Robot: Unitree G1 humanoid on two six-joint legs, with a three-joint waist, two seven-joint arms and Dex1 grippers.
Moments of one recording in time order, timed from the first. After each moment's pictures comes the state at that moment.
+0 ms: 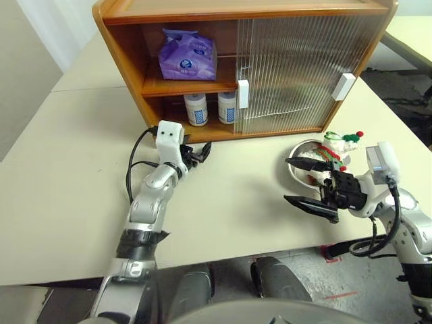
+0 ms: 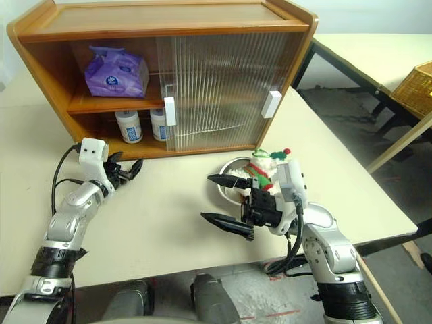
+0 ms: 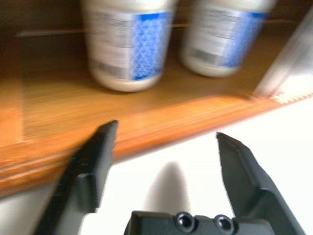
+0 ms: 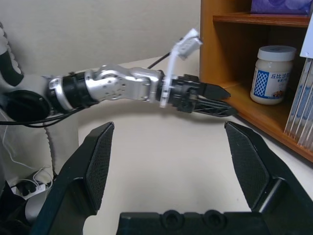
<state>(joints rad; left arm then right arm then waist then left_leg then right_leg) -0.28 0.24 0.00 0.08 -0.14 0.30 -0.34 -0.06 -0.58 -0.06 -0.20 0.70 0.18 1.24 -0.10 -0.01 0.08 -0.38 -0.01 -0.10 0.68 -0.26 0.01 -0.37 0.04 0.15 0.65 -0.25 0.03</state>
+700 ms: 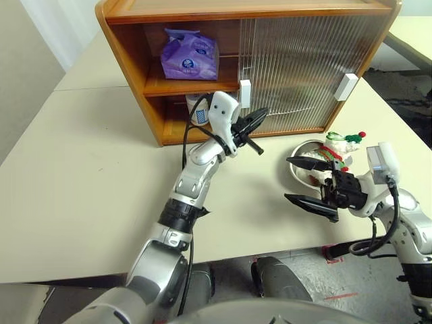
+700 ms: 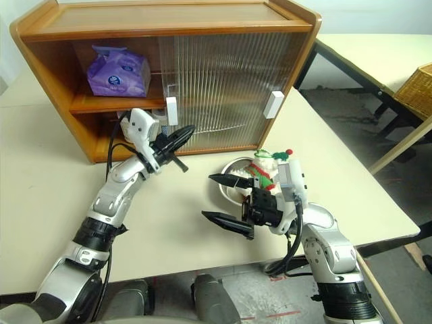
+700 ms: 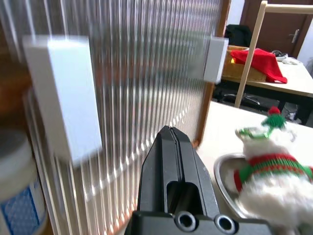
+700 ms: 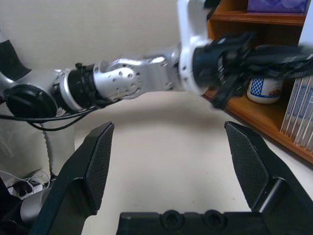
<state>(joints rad) -0.57 0.03 -0.18 0.24 -0.13 0.01 -0.50 -0.05 -0.58 -0.07 -0.19 0.69 0.17 1.23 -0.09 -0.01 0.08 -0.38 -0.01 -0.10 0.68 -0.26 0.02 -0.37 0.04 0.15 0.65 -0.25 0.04</state>
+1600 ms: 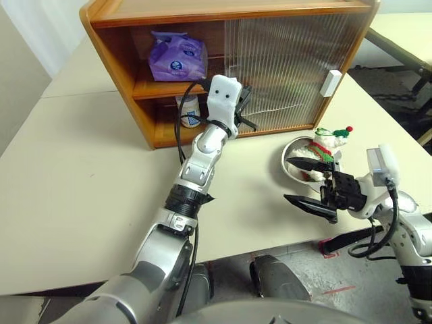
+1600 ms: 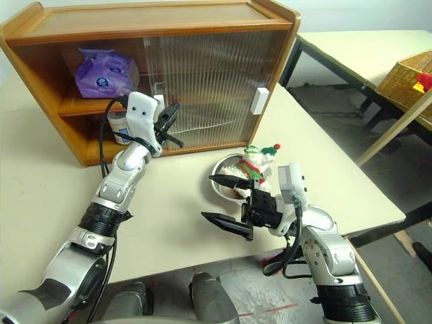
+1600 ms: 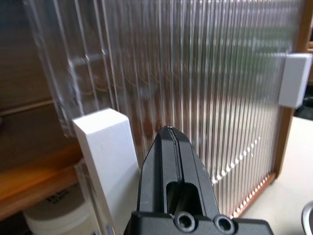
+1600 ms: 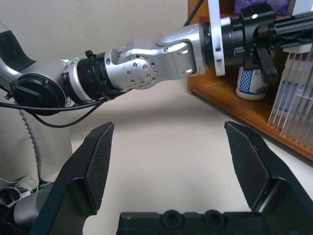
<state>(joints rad) -0.66 0.03 -0.14 0.29 0.05 0.01 -0.16 -0.04 -0.57 -0.07 -0.20 0.69 0.15 1.23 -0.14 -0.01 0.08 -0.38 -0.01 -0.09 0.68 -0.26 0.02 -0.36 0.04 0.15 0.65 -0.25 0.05</state>
